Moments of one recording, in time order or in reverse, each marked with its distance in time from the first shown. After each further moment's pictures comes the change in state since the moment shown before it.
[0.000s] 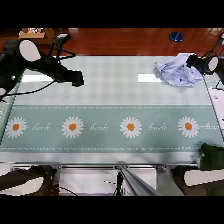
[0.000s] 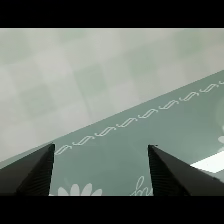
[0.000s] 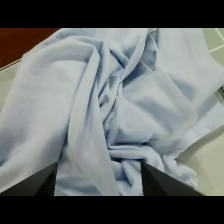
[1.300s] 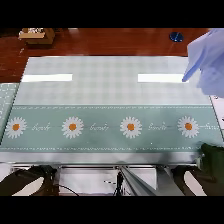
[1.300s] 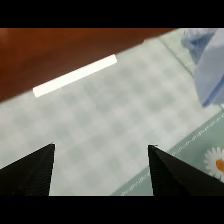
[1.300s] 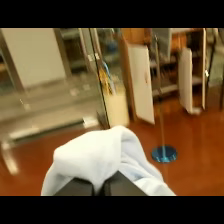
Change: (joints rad) left arm 0.000 0.235 0.467 -0.232 0.034 0.053; right arm -0.005 0.845 0.000 0.121 -0.053 -0.197
